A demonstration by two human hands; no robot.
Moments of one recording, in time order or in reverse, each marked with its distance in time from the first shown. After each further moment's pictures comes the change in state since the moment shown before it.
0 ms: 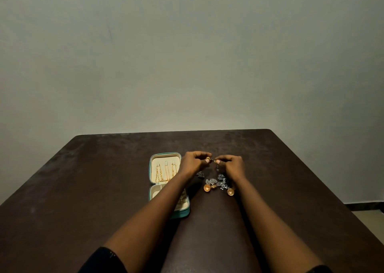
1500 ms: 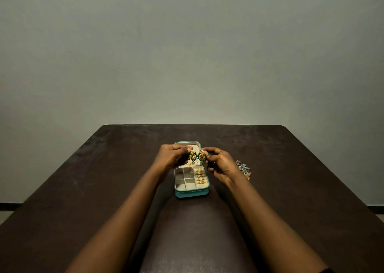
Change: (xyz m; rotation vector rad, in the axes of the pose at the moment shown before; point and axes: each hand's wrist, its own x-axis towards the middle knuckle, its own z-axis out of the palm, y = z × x) left_hand -0.097 0.020 -0.104 -0.185 0.120 -0.047; right_hand -0.091 -0.059 0.055 0.622 -0.412 0.201
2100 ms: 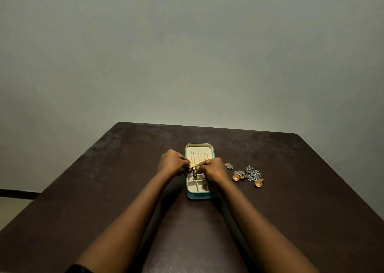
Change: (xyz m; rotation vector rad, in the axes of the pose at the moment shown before) left_hand 0.009 -0.020 -0.026 0.574 0.195 -0.075; right_hand 0.008 0.028 0.040 -0.713 0.141 -0.015
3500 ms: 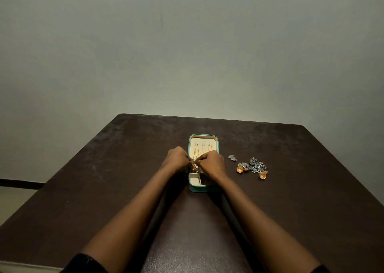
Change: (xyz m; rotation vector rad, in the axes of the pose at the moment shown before) left_hand 0.006 -0.007 0.006 0.283 -0.096 0.009; right_hand -0.009 -0.007 0.012 -0.426 0.069 -0.195
